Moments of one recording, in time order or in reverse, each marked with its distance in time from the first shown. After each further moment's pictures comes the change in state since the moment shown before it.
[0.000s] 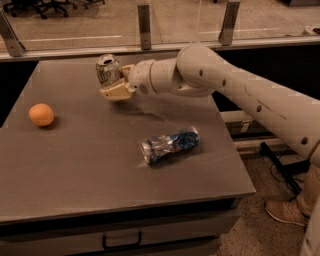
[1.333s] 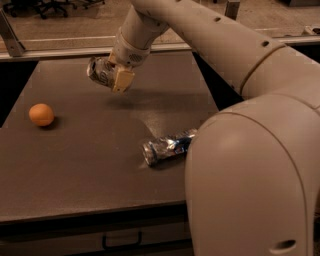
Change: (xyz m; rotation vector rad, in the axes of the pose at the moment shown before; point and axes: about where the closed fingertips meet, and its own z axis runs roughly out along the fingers) arm -0.002 -0.016 0.001 -0.342 0.605 -0.505
